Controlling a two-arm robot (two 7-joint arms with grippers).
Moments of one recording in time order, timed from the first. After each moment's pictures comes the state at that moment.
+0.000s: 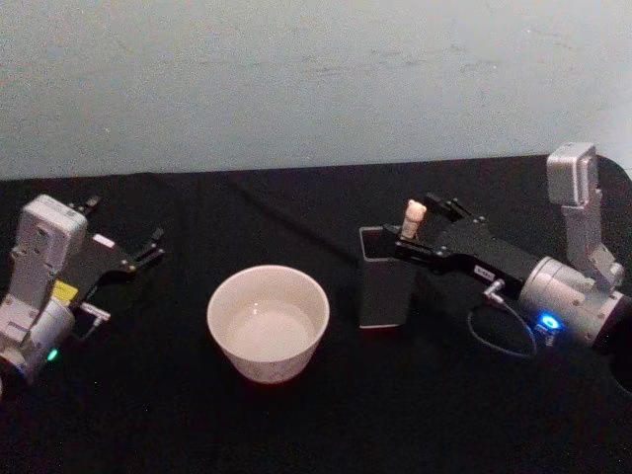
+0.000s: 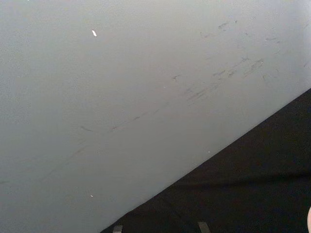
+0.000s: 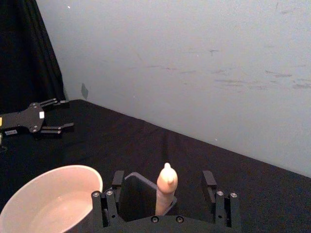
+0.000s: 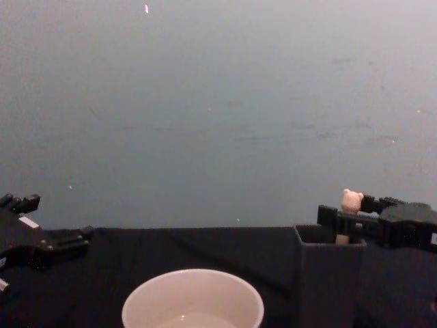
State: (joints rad) left arm -0.20 0.60 0.45 -1.41 -0.25 -0.12 0.03; right arm 0.29 0.47 -0.40 -1.35 0.57 -0.01 0.53
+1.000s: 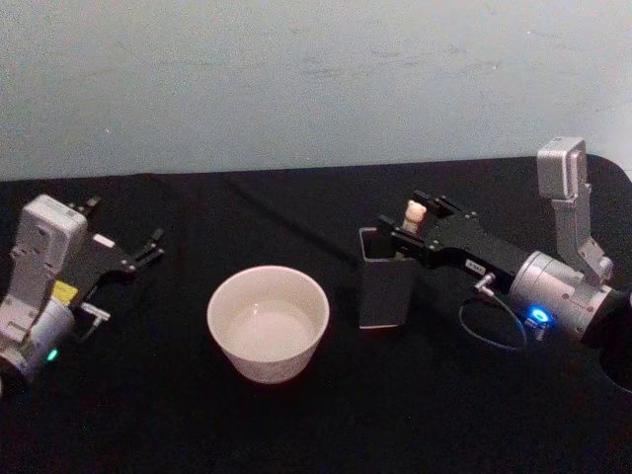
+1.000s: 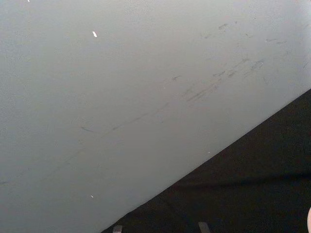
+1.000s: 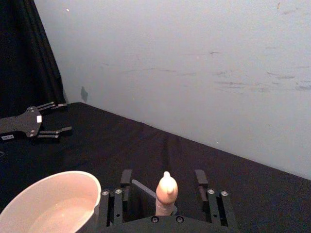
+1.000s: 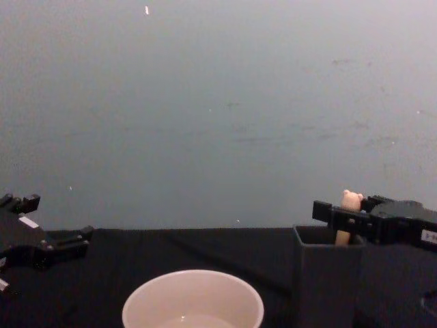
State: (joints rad) left arm -0.20 0.60 0.45 -1.41 -0.25 -0.12 0.03; right arm 0.32 0.44 -0.40 -1.32 0.57 -0.01 0.54
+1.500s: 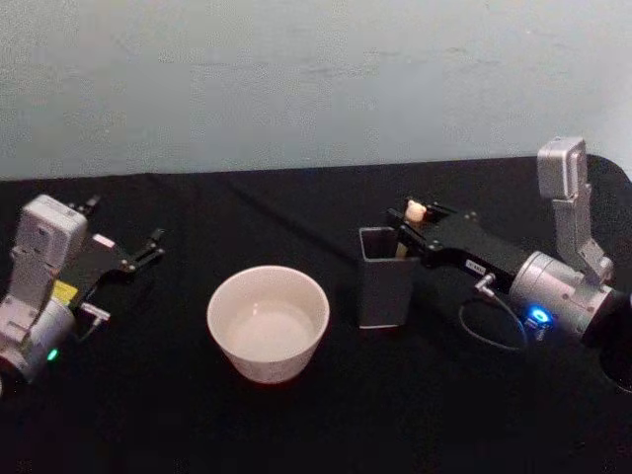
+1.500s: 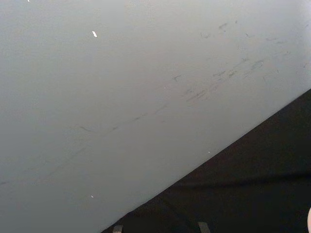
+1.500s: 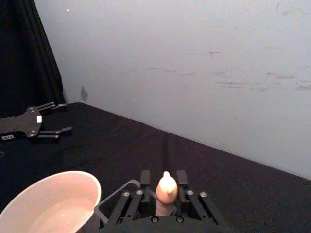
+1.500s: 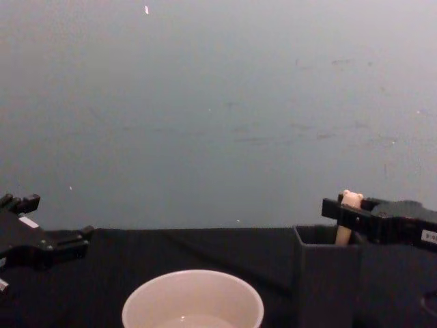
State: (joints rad) left arm -0.20 0.60 0.45 -1.41 -0.25 -0.12 0.03; right arm 0.32 0.44 -0.40 -1.32 0.57 -0.01 0.54
